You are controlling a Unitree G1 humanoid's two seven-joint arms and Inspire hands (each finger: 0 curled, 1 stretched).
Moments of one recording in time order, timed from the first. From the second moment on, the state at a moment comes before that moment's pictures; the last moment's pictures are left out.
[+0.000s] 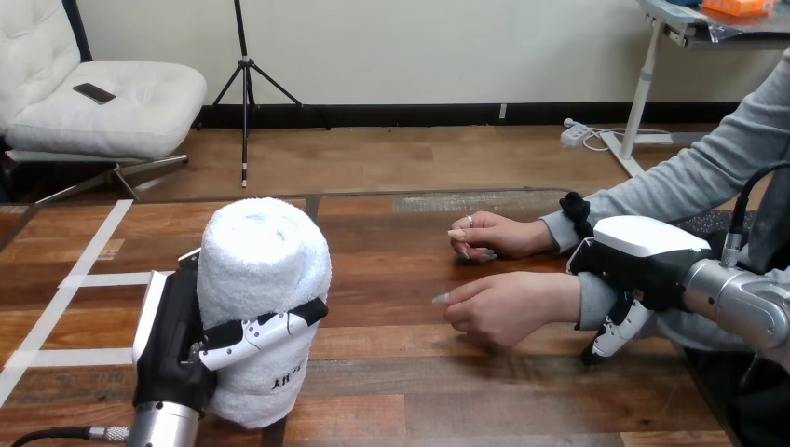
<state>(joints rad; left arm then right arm) 0.01 0.14 0.10 0.43 -0.11 -0.65 -0.18 -0.68 -0.67 0.39 1.02 -0.68 -0.54 0.21</state>
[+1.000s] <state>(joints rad) 0.01 0.14 0.10 0.43 -0.11 -0.65 -0.18 -0.68 -0.67 0.39 1.03 -0.64 -0.56 0.20</state>
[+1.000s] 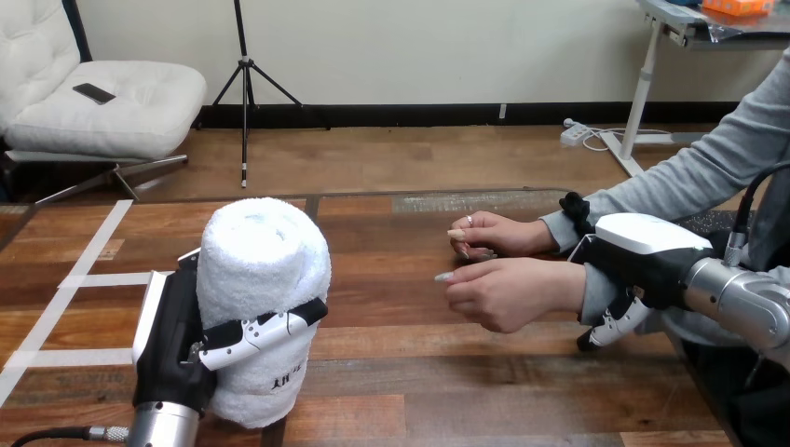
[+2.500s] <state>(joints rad) 0.03 0.14 0.10 0.42 -0.11 -0.65 -0.18 -0.68 -0.67 0.38 1.04 -0.61 -0.63 0.19</state>
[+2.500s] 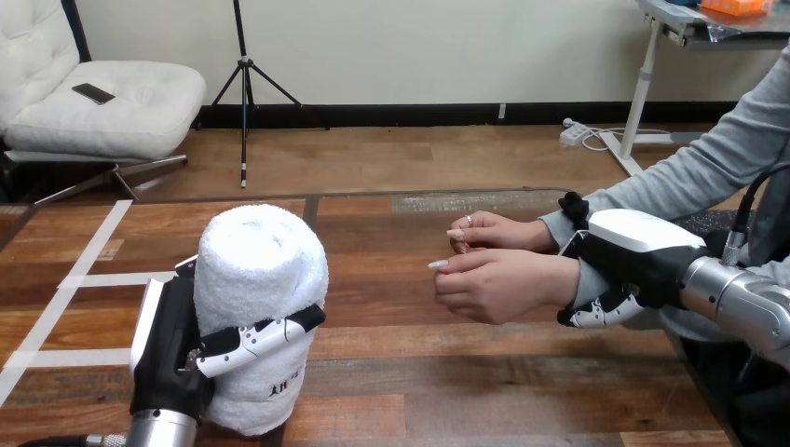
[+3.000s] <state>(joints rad) 0.03 0.14 0.10 0.42 -0.11 -0.65 -0.18 -0.68 -0.67 0.38 1.04 -0.60 -0.63 0.19</state>
